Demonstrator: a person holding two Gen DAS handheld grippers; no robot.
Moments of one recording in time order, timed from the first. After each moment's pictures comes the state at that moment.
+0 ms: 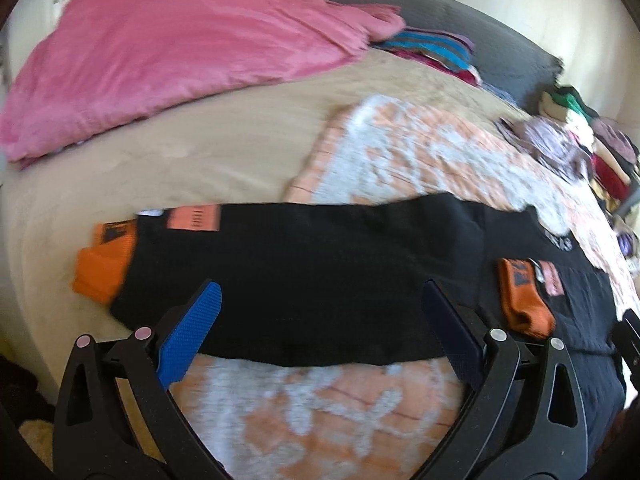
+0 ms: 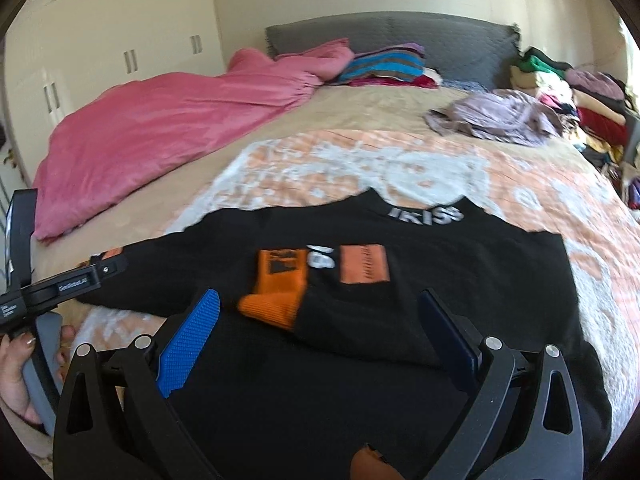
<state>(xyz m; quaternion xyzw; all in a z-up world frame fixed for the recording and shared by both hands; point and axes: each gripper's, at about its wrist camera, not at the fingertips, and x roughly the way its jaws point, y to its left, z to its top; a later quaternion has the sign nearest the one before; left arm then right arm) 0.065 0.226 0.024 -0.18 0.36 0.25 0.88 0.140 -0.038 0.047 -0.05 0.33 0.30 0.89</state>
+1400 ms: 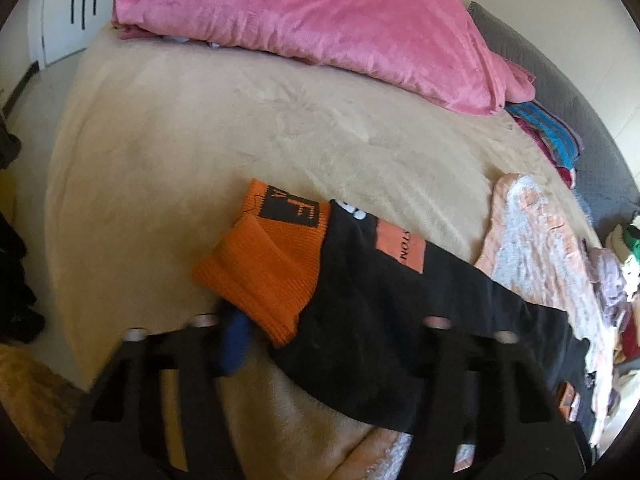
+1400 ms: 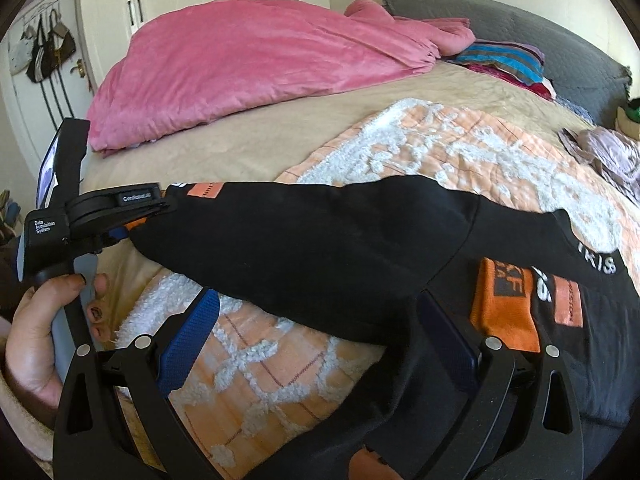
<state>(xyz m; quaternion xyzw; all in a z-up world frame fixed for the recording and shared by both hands) 0.011 0.341 -0.014 -0.36 0.32 0.38 0.79 0.103 0.121 0.012 -0.15 0.37 0.43 0.81</state>
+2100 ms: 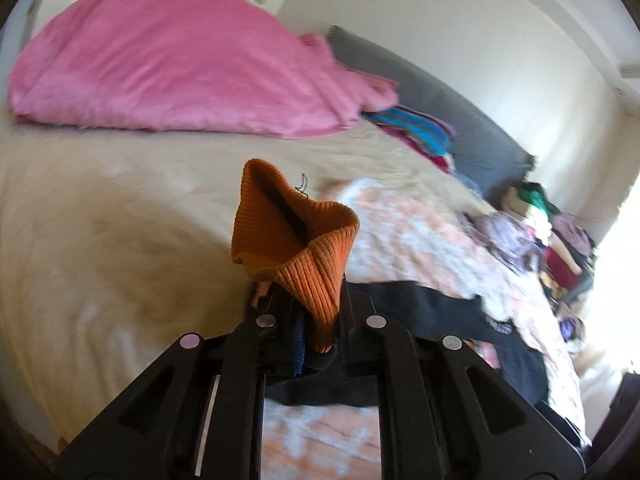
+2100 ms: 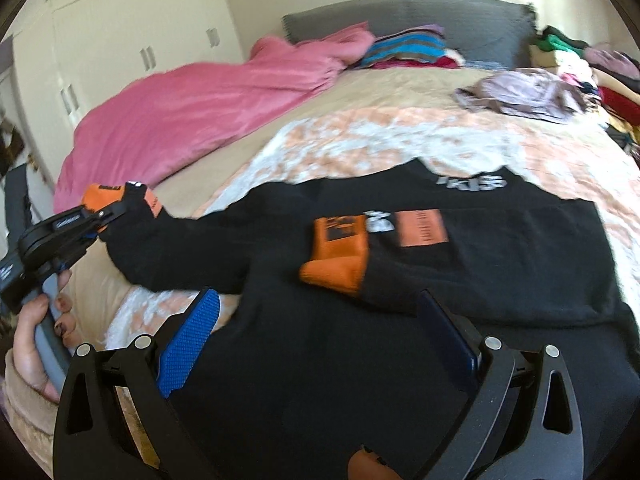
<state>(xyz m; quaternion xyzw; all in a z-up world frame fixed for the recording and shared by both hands) 0.031 0.254 0.053 -0.28 0.22 0.19 0.91 0.116 -0.029 0.034 -0.02 0.36 0.33 0.87</state>
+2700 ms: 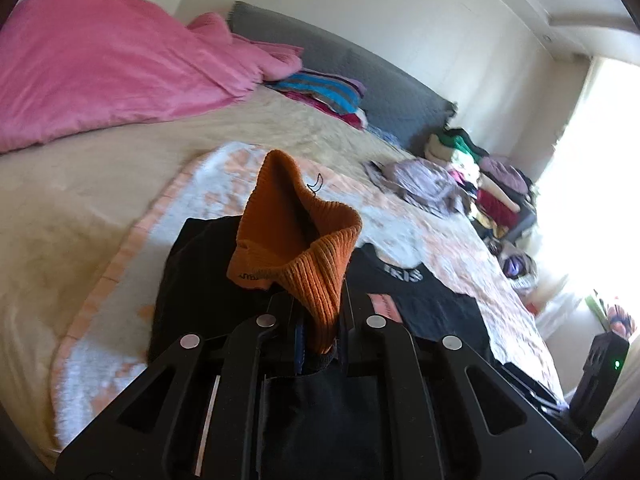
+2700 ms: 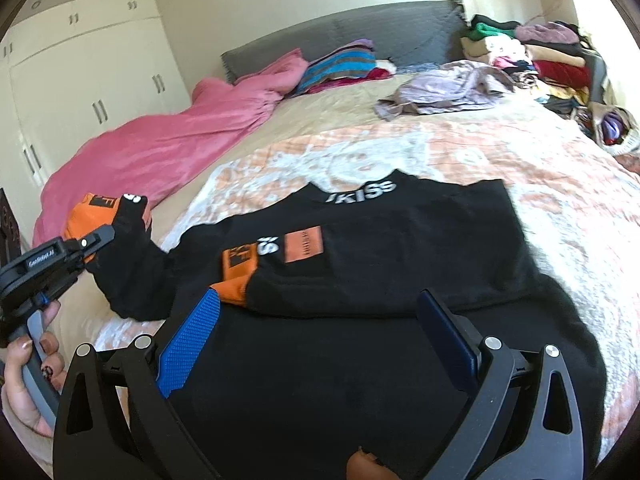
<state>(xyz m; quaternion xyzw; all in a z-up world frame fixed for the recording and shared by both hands) 0.085 0.152 0.069 -0.24 0.26 0.04 0.94 0.127 -0.130 0.045 0.05 0.34 0.24 0.91</state>
